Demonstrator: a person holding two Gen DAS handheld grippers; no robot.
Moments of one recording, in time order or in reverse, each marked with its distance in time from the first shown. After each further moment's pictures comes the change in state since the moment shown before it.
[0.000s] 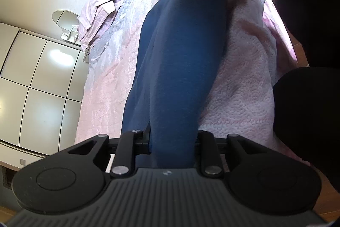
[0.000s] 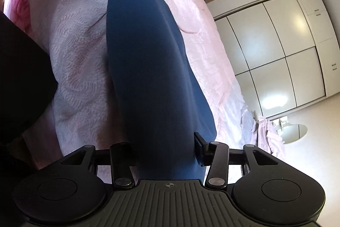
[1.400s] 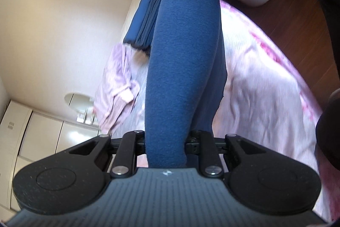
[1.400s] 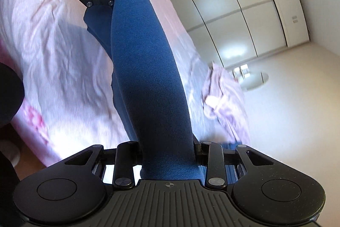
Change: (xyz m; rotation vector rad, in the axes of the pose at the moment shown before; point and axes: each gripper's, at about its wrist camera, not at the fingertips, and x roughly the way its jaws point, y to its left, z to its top) left arm -0.028 0.054 0.134 0.217 -0.404 0.092; right arm -0.165 -0.106 -0.071 0.184 0.279 -0.209
